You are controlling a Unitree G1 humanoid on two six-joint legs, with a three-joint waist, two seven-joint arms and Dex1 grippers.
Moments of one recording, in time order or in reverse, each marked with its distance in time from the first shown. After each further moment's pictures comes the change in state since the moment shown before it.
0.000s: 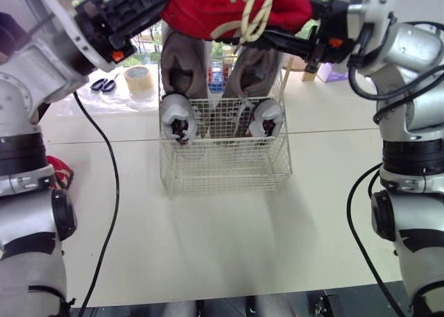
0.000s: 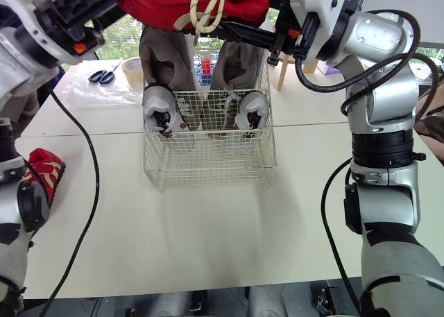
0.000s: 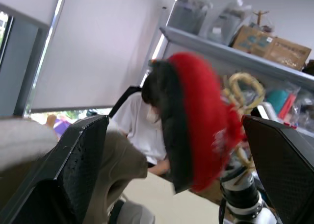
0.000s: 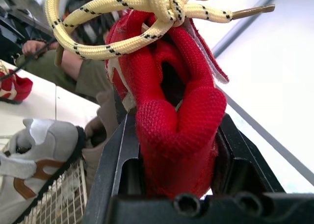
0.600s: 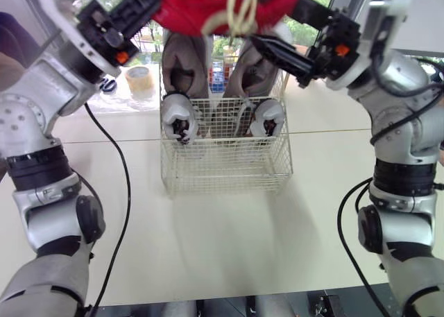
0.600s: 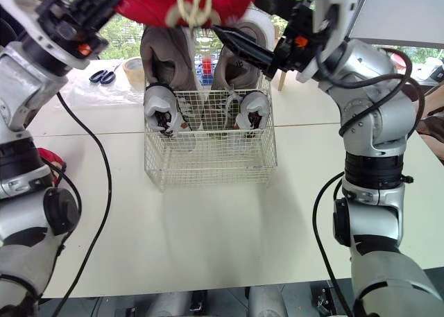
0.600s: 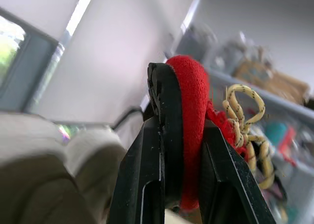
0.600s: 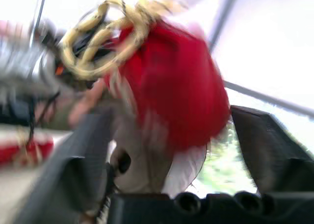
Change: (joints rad) left arm 0.100 -0.219 0.278 -0.209 -0.104 -0.080 0.371; right arm 0.173 0.153 -0.243 -0.141 0.368 0.393 -0.274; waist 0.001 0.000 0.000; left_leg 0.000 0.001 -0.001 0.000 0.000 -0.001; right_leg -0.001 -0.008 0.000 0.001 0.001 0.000
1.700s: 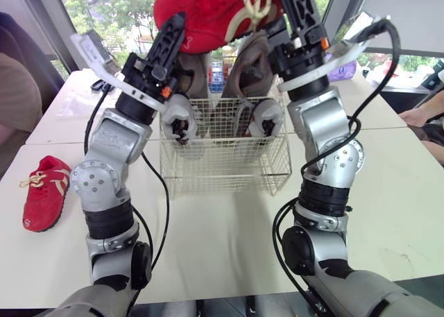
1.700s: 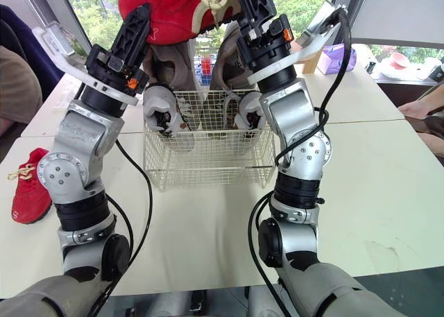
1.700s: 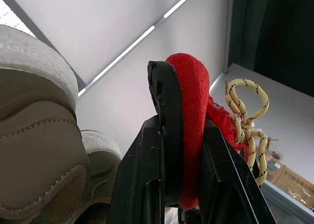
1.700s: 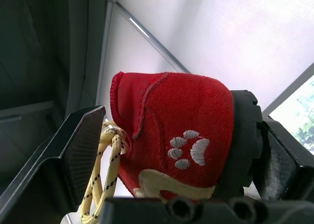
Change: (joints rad) left arm 0.284 -0.337 -0.206 -0.326 -0.008 -0.312 0.243; right arm 0.022 0.515 -0.072 -0.048 0.554 0.004 -0.575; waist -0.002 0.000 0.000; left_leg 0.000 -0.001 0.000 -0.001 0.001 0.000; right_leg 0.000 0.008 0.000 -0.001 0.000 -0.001
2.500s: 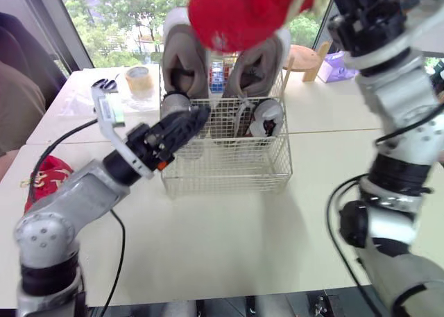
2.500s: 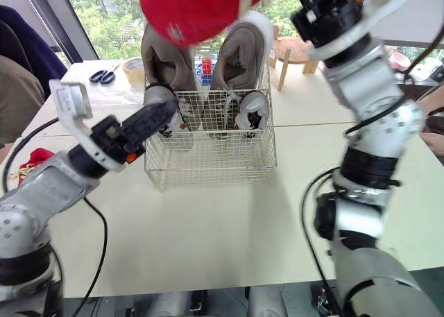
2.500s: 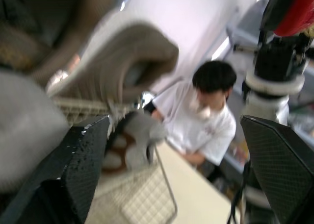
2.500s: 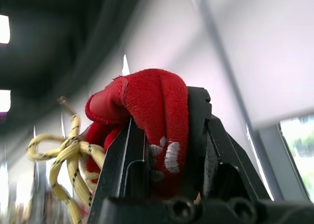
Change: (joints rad) left arm 0.508 0.479 0.006 -0.378 -0.232 0.171 0.071; right arm -0.097 -0.680 -0.031 0.134 0.048 0.291 0.466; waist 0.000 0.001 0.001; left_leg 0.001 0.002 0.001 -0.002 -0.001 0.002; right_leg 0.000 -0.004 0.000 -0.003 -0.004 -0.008
